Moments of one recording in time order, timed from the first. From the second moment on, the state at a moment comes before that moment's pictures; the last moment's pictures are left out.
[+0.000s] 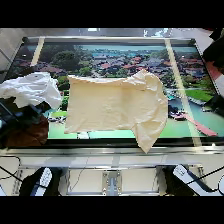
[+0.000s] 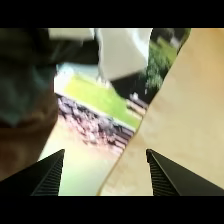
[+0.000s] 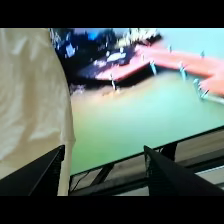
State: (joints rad) left arm 0.49 -0.74 0.56 1.07 -0.93 -1.57; right arm -0.74 -1.06 1.10 -1.20 1.41 1.33
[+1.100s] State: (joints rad) left arm 0.36 -1.02 0.23 0.54 -0.78 -1.41; right arm -0.76 -1.10 0.81 -0.90 1.34 1.21
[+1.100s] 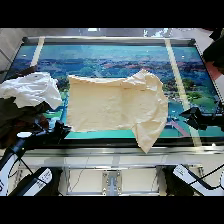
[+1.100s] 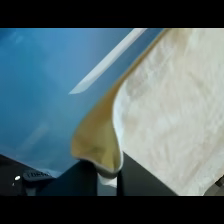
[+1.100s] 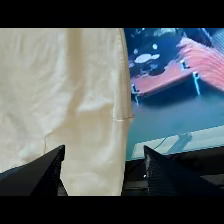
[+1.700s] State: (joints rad) left arm 0.30 -1.05 0.26 0.45 -0.69 -1.31; right arm -0.76 -1.16 0.64 -0.88 1.24 1.19
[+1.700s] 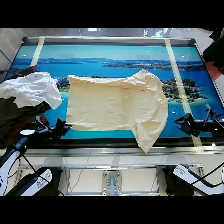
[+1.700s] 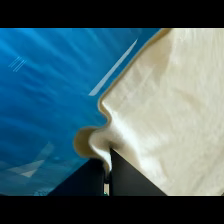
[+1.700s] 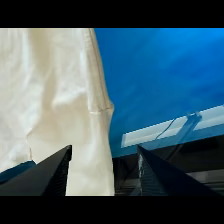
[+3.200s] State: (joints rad) left arm 0.39 -0.40 1.31 1.12 -1.20 -1.26; right arm -0.45 -0.44 1.44 -0.84 1.49 1.14
